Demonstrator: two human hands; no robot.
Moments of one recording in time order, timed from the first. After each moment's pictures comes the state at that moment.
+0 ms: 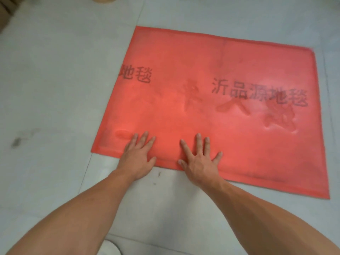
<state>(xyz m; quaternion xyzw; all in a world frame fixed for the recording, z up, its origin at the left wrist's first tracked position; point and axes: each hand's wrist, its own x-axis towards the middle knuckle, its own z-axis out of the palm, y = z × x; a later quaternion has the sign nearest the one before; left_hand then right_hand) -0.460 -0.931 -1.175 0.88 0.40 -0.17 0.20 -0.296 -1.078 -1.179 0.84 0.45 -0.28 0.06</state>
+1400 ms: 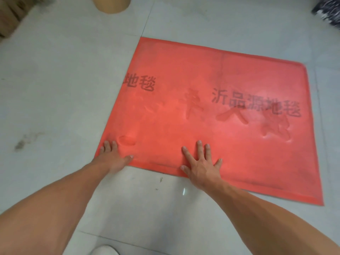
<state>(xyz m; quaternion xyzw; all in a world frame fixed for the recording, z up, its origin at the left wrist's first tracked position) -0.505 -0.864 -1.166 0.73 0.55 -0.34 0.23 -0.286 -1.073 -1.167 0.83 0.44 -0.33 0.09</state>
